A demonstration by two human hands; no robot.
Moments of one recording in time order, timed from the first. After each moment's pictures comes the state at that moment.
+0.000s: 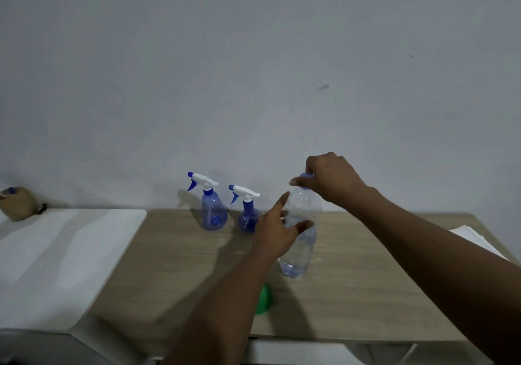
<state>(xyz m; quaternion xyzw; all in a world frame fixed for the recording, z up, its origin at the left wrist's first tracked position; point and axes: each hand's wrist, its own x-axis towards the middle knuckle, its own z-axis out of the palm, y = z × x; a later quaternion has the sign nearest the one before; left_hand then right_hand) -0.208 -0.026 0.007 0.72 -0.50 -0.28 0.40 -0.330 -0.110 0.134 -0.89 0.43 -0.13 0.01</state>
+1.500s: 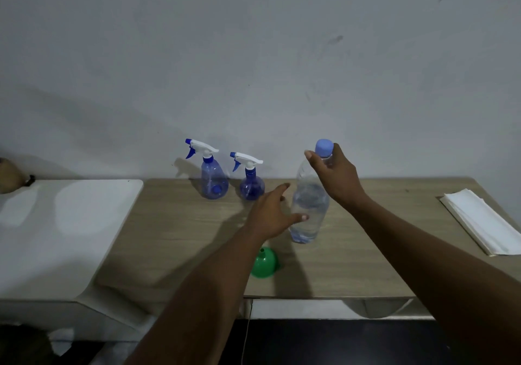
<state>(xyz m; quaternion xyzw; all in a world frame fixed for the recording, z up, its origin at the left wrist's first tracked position) -0.178 -0.006 -0.028 0.71 -0.55 -0.32 0.30 -0.329 -0.096 0.035 -0.72 0.50 -0.35 0.32</state>
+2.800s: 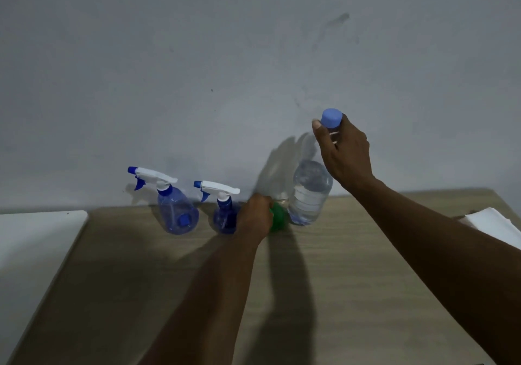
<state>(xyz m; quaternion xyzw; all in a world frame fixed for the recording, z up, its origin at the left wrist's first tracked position) -0.140 -0.184 -0.114 0.78 -0.58 -0.16 0.16 -0.307 -0.265 0.025 -0.74 0.49 -0.44 0.17</state>
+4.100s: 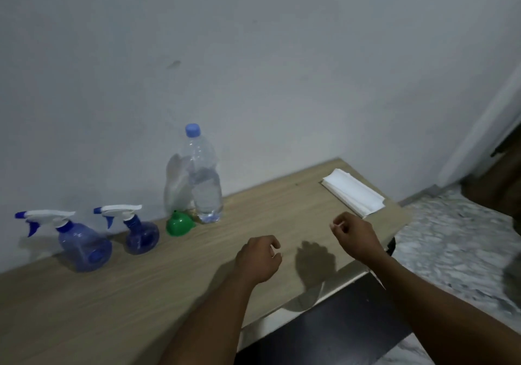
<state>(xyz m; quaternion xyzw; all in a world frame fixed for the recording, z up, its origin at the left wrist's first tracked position) -0.352 -0.064 -0.095 0.61 -0.72 -0.29 0.15 -0.615 -0.068 -0.063 -0.60 0.74 -0.24 0.19</state>
